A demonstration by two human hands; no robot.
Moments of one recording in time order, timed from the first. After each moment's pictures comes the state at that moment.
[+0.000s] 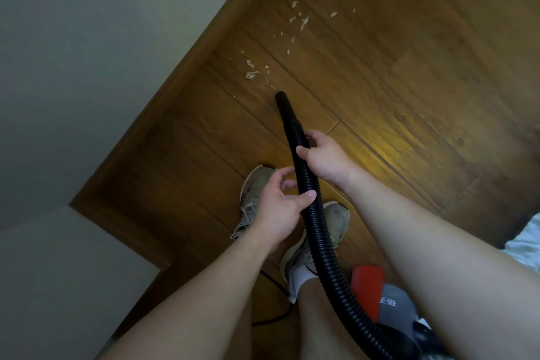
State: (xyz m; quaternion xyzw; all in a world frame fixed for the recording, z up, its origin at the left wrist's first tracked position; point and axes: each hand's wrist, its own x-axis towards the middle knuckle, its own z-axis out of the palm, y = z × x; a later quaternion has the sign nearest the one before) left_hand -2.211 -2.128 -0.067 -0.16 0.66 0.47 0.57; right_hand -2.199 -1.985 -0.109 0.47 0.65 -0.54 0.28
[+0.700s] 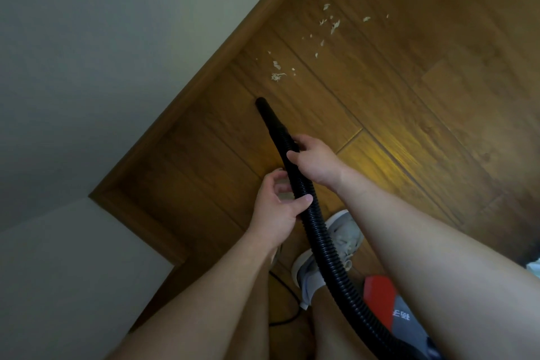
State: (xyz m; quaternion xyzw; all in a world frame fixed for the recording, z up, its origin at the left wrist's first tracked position) left_hand -2.244 -2.164 -0.073 -0.21 0.65 0.48 0.54; right_hand -2.252 -2.023 -0.116 0.39 0.66 -0.54 0.34
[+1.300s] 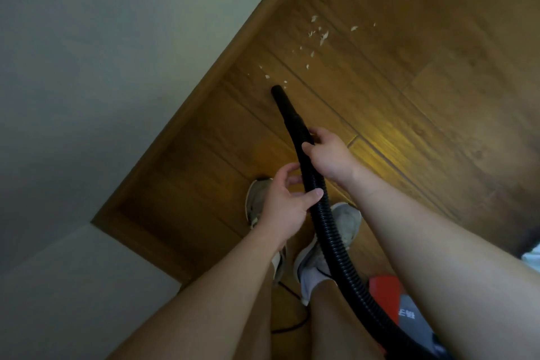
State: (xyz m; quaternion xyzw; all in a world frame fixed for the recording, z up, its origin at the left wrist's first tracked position) left_hand -2.278 -2.131 -0.074 -0.17 0.65 0.46 0.58; right_hand -2.271 -1.990 -0.111 0.48 0.66 -0.51 0.28
